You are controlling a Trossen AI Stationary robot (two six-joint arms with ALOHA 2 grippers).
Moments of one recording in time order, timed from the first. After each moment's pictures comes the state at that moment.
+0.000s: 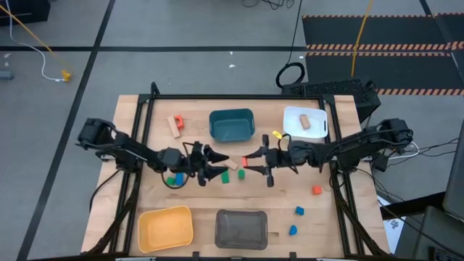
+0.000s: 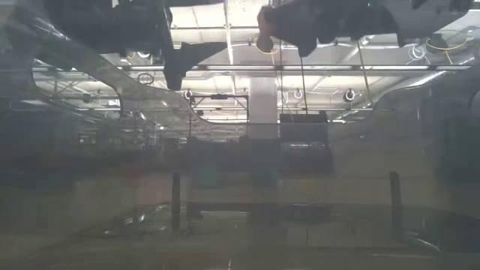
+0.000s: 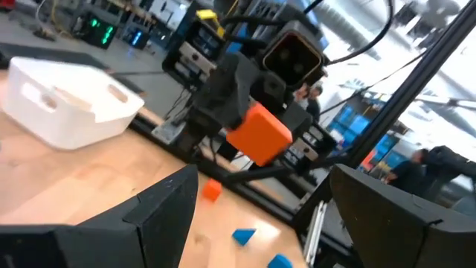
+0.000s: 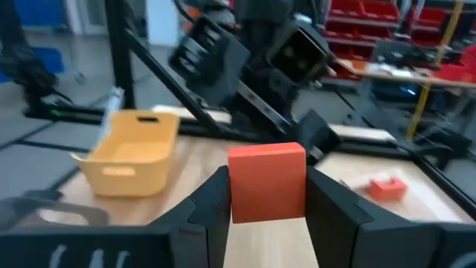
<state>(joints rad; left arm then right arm) -0.19 1.57 0.48 1.24 -0.19 -0.58 0.13 1.35 0.58 0.71 0.04 -0.06</state>
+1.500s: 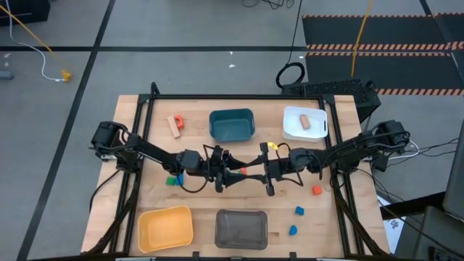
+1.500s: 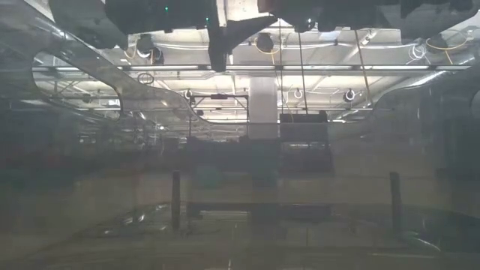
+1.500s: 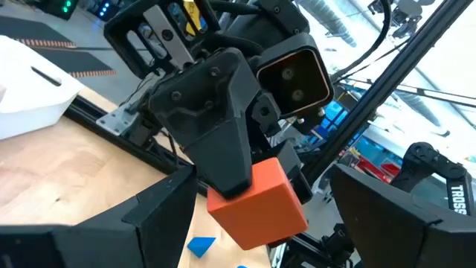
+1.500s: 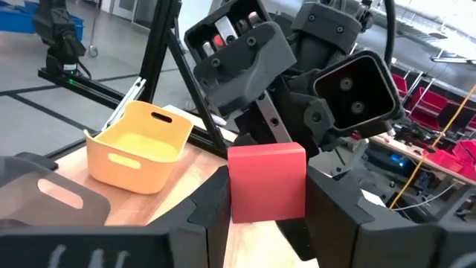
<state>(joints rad) -0.20 1.72 0.79 1.06 -0.09 -0.63 0.19 1.41 0.58 0.83 0.04 -0.35</state>
